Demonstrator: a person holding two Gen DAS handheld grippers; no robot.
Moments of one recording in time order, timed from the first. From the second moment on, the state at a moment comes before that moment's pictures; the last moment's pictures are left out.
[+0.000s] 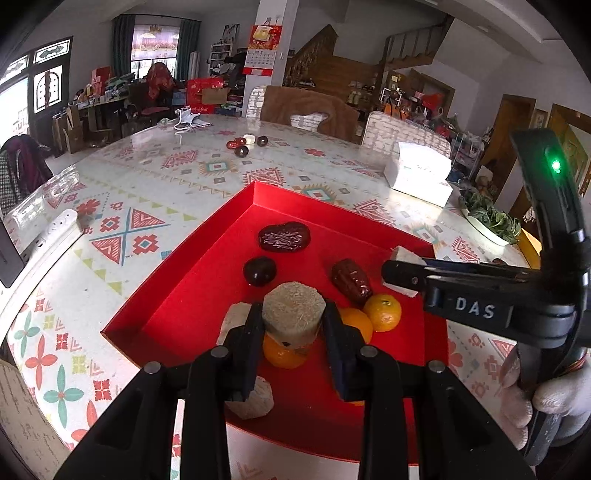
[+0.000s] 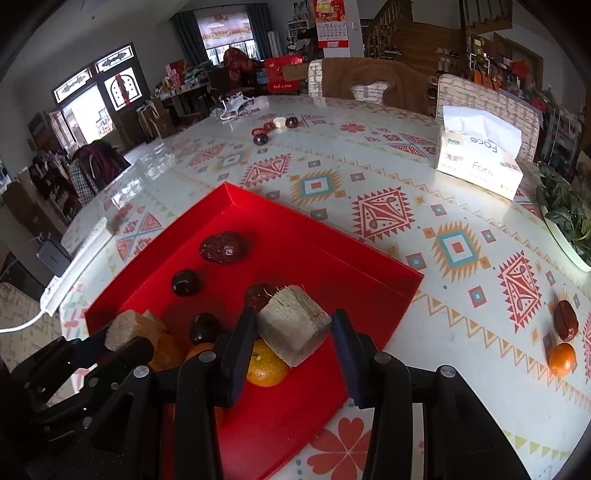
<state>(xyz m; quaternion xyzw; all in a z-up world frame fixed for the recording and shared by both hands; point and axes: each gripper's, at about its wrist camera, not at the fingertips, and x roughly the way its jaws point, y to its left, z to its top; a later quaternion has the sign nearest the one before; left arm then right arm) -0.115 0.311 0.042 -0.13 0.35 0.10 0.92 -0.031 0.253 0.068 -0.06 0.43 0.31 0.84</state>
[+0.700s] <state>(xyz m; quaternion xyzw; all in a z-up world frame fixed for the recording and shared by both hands) -0.106 0.318 0.033 -0.13 0.36 0.11 0.92 -0.018 0.257 0.048 -0.05 0.45 0.30 0.84</state>
